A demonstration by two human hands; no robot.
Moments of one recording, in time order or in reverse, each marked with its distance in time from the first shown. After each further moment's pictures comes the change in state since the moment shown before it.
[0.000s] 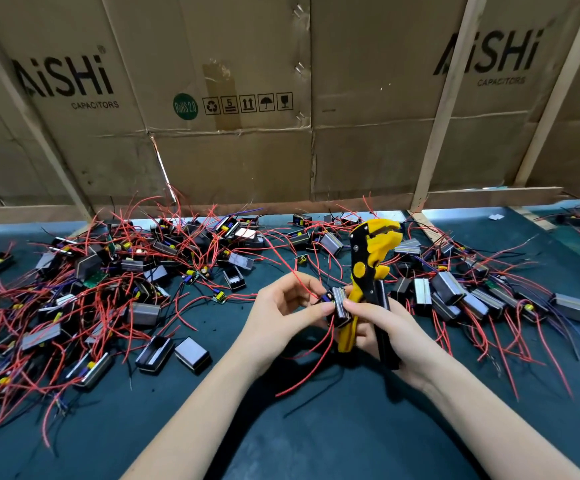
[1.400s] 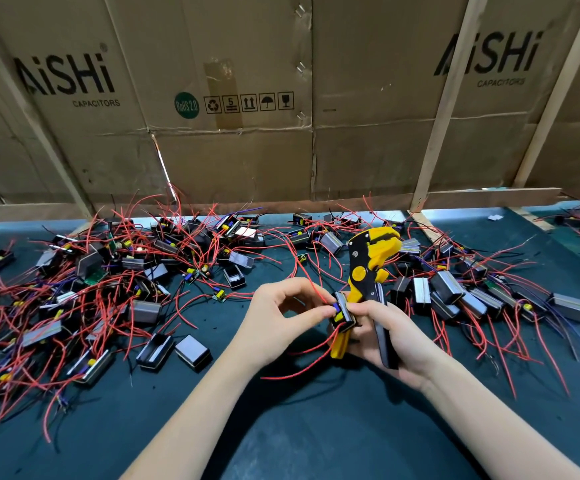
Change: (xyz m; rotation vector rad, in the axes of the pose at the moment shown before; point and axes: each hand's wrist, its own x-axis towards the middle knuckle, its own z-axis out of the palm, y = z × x) left_hand -0.002 0.006 -0.005 0.320 -0.048 0.170; right_hand -0.003 -0.004 0.008 0.212 -0.127 0.096
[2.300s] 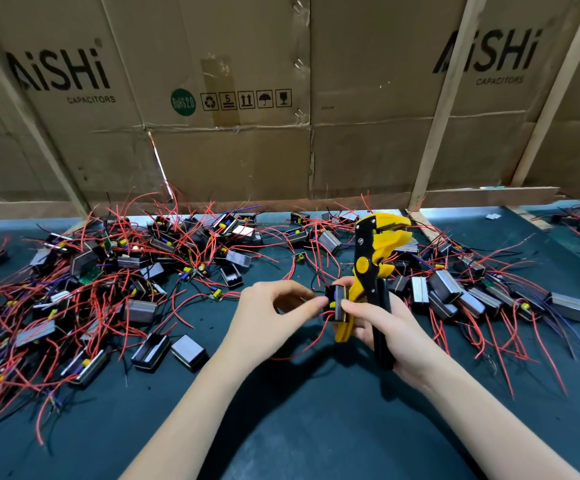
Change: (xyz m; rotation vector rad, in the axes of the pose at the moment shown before) left_hand 0.000 0.008 -0.002 0.304 0.116 -0.191; right_hand 0.000 0.002 -0.007 -0.268 0.091 -0.216
